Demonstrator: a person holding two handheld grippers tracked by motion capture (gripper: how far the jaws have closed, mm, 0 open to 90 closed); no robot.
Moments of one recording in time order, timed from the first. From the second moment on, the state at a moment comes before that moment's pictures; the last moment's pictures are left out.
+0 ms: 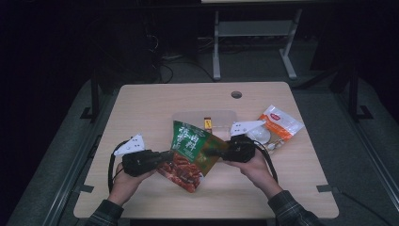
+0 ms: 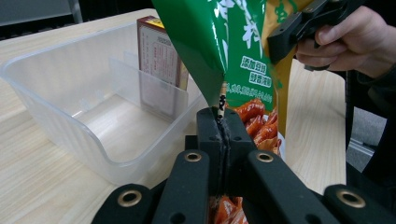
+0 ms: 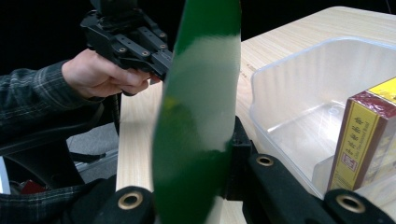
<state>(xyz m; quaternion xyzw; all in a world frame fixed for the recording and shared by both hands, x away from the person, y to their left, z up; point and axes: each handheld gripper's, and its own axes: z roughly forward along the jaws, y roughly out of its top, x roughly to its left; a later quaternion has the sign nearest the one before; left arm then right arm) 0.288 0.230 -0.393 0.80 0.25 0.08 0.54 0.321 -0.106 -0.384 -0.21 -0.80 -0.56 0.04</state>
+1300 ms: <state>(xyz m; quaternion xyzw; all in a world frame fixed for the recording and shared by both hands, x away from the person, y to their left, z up) 0.287 0.257 -0.424 0.85 0.30 0.13 0.42 0.319 -0.123 -0.316 -0.18 -0.80 -0.58 0.00</state>
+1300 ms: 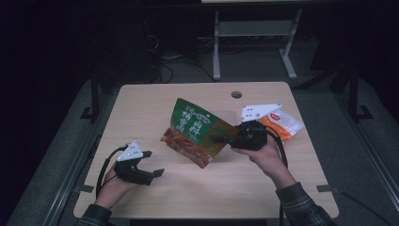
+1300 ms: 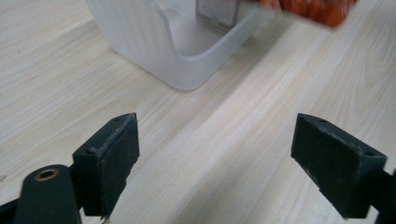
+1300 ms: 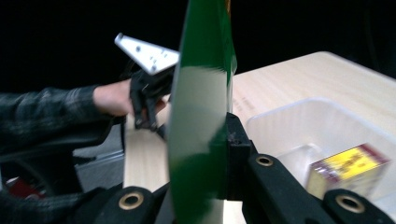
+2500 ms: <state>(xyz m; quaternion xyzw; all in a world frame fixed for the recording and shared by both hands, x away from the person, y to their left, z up) 0.290 0.254 -0.433 0.87 0.29 0.12 0.39 0.373 -0.098 -0.325 -0.32 -0.78 -0.53 -0.06</state>
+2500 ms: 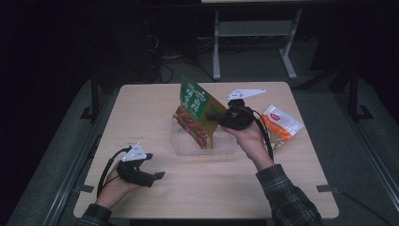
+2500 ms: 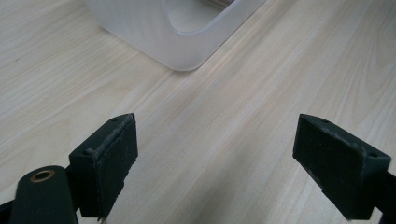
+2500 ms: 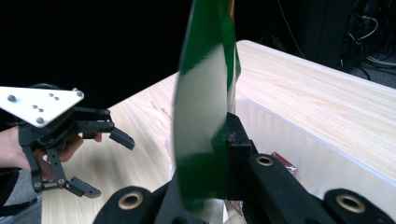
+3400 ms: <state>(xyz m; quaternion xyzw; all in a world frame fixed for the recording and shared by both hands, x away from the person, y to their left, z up) 0.293 0.249 -0.444 0.88 0.28 0.11 0.36 0.390 -0.064 -0.343 -0.31 -0.81 -0.49 -0.07</state>
